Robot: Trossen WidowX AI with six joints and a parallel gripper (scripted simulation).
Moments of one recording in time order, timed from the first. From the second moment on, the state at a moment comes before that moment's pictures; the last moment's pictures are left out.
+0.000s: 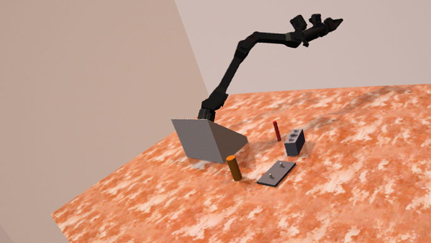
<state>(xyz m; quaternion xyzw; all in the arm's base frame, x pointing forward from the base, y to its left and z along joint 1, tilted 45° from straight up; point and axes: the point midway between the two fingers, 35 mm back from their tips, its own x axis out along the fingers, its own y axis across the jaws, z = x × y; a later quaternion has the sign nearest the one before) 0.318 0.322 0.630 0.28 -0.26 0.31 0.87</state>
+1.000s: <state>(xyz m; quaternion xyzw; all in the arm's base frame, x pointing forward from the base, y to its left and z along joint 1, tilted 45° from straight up) 0.485 0.162 0.235 0.30 0.40 0.12 0.85</state>
